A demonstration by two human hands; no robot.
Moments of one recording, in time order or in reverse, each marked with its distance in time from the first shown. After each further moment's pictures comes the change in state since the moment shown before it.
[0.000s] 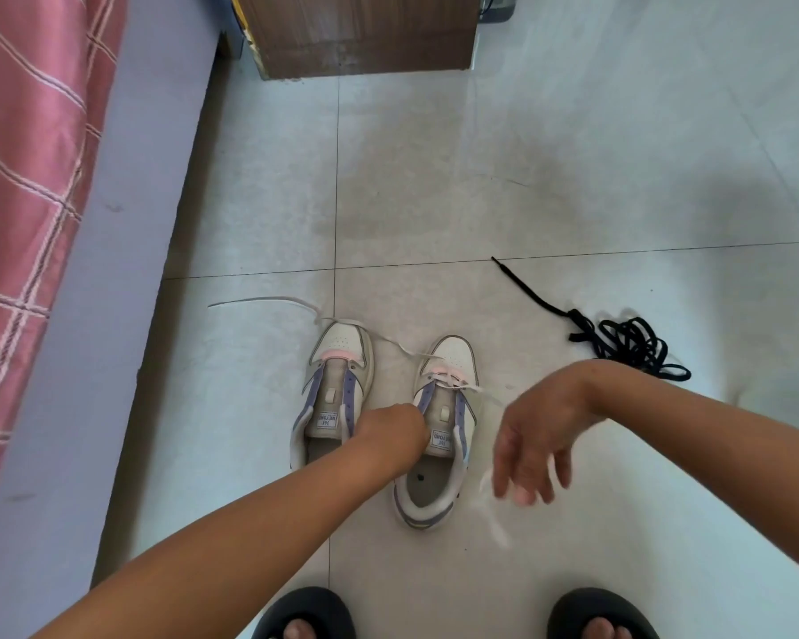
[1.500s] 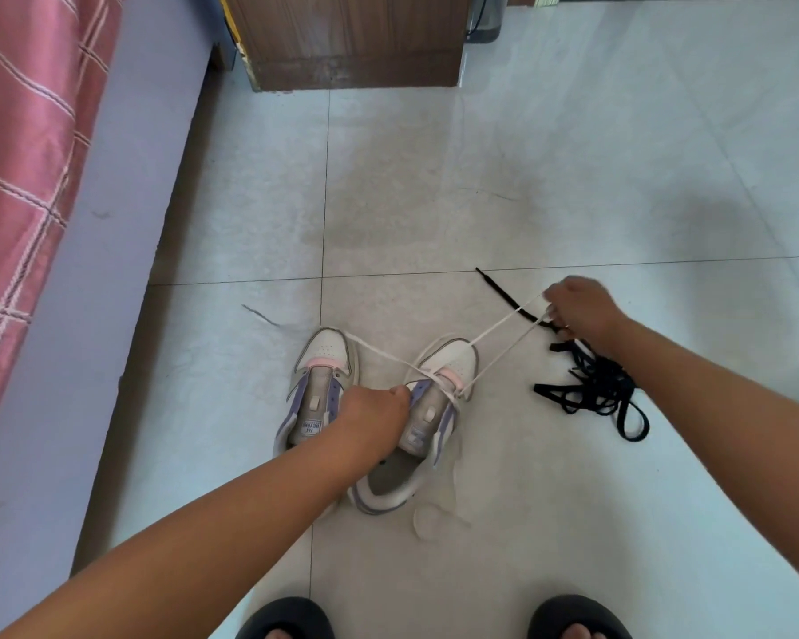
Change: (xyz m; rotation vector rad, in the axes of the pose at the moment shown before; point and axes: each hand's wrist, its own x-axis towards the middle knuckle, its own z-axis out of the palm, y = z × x) left_hand 0.009 -0.010 -0.016 0.268 0.157 0.093; right_hand -0.003 0.077 -0.071 0.919 1.308 -0.165
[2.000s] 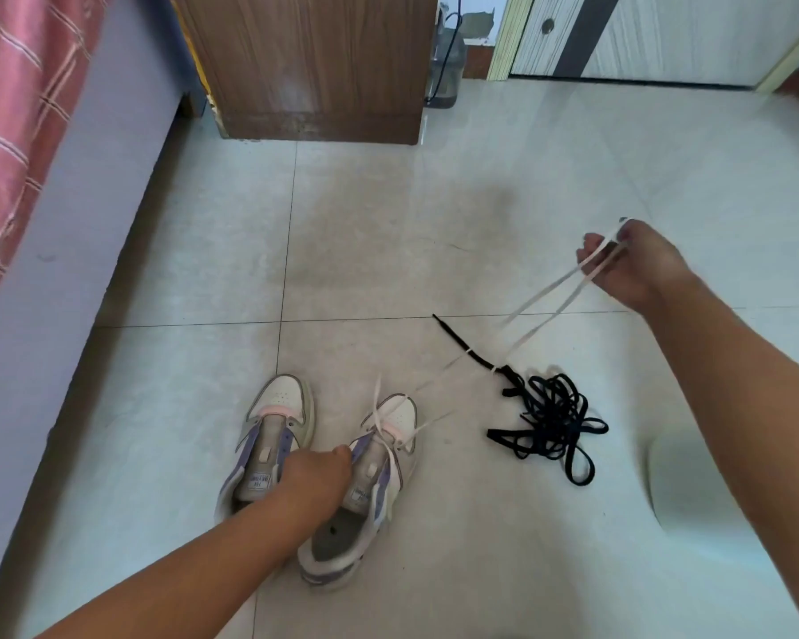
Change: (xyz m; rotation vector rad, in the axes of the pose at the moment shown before) left_hand -0.004 0.000 0.009 -0.015 -0.115 -0.053; right_hand 0.020 -0.077 -0.114 1.017 0.112 0.010
